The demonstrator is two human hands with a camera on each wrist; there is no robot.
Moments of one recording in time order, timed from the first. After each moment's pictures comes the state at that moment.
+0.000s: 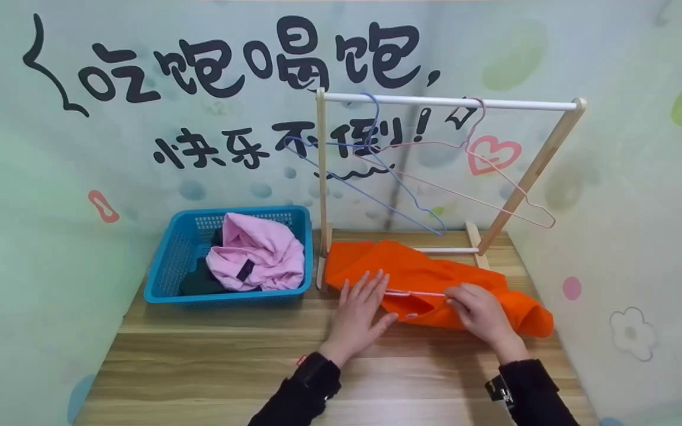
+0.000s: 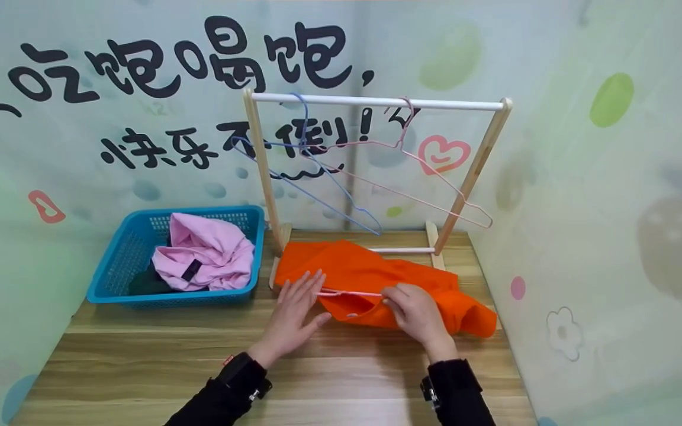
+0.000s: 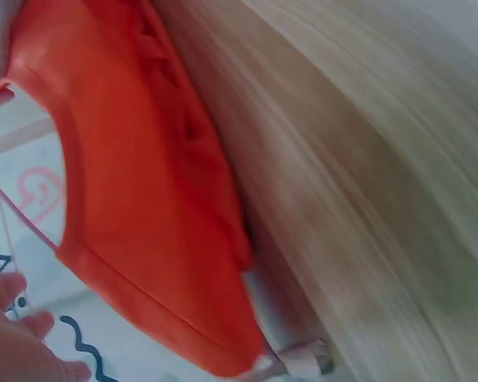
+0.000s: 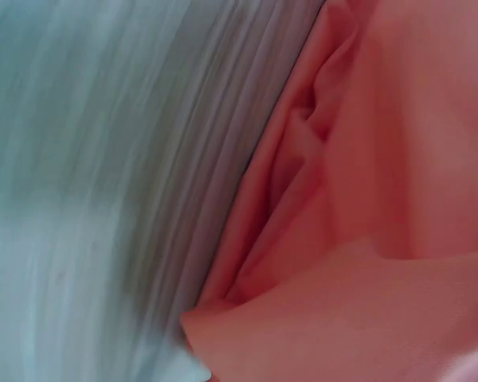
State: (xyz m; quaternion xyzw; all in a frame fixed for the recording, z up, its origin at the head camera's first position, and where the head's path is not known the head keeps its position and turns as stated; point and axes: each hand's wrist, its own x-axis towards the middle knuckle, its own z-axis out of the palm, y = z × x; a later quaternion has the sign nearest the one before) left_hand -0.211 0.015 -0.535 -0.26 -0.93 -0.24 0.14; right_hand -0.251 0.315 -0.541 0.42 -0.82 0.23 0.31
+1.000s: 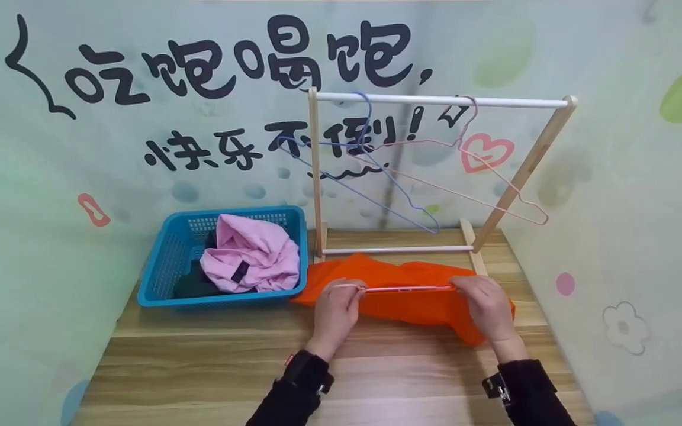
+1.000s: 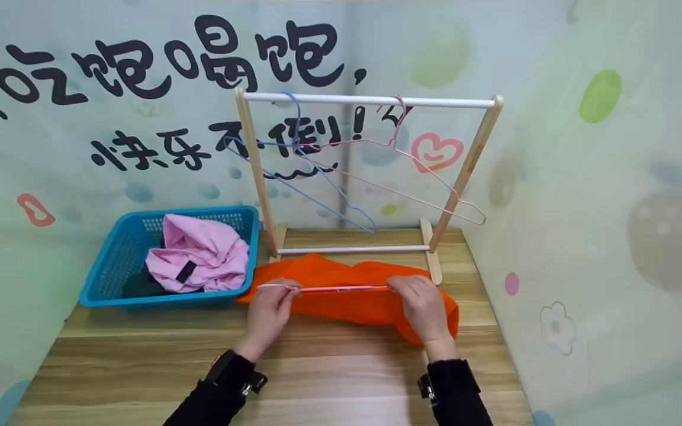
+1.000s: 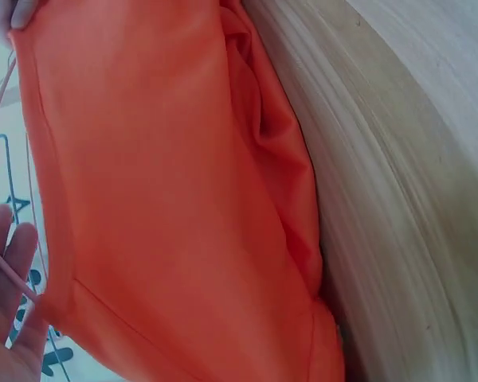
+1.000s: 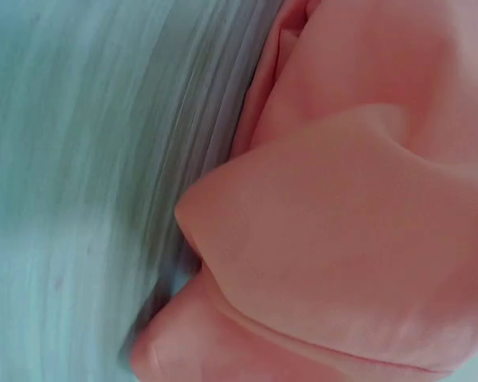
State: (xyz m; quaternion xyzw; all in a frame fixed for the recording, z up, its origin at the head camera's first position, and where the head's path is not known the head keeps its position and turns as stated) left_hand -0.222 -0.004 -0.526 -0.22 -0.85 -0.37 0.29; right_hand -0.249 0.321 -0.536 0.36 -0.80 0.23 0.42
